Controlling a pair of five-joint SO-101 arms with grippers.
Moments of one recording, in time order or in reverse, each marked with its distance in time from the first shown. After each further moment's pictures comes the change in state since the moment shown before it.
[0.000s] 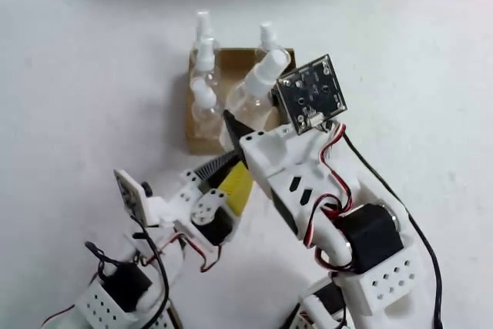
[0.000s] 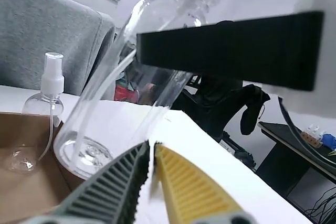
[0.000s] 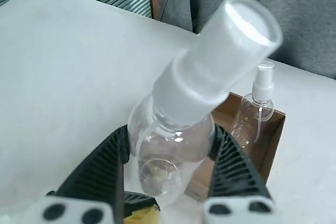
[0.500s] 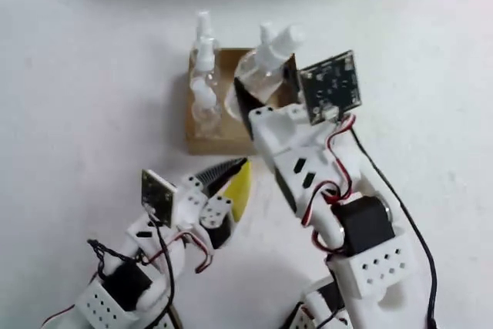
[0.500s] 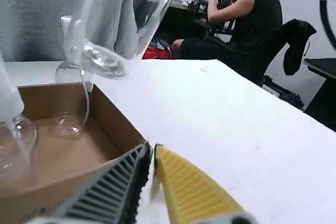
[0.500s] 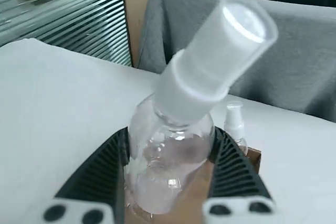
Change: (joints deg) left arm -0.4 0.1 0.0 12.7 -11.3; right arm 6.9 -0.1 8.5 -18.9 0.0
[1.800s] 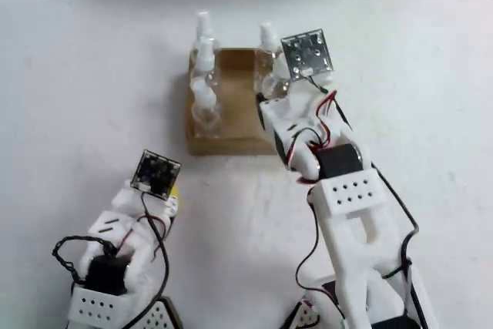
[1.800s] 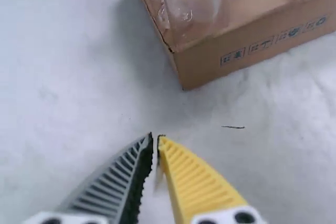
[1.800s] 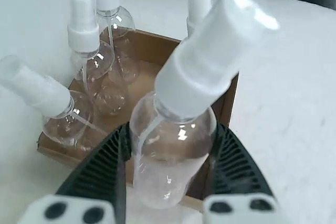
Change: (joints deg) left arm -31.1 0.0 0.0 30.9 -28.0; right arm 7.6 21.8 4.3 -5.6 3.5
